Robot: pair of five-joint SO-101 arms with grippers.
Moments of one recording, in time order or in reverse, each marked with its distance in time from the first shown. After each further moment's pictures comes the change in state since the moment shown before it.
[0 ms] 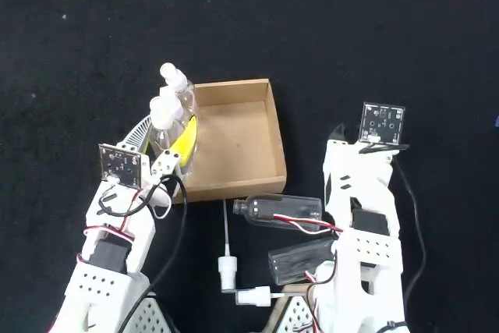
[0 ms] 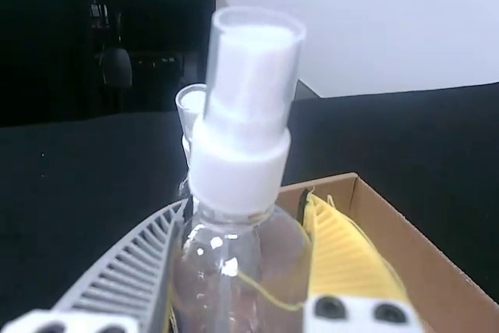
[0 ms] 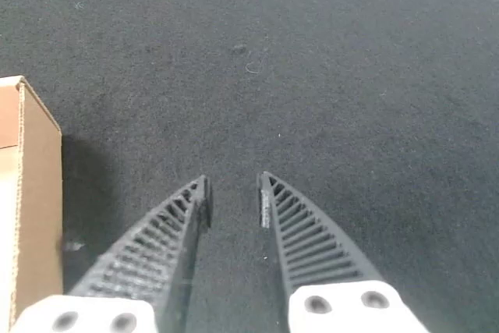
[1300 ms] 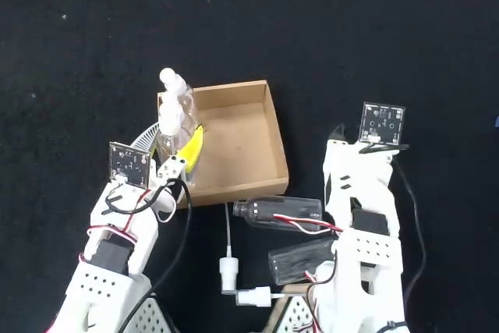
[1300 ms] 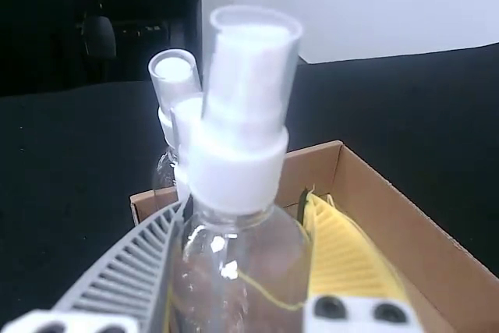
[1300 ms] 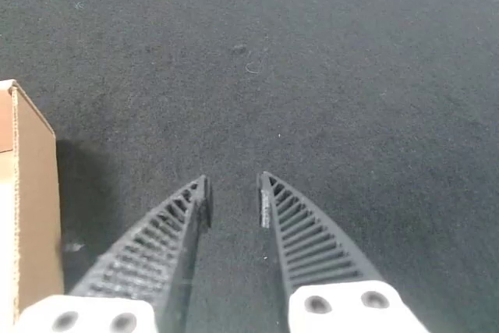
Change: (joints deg) left arm 2.2 0.0 0.0 4.9 -0.1; right arm 0.0 0.0 0.0 0.0 0.0
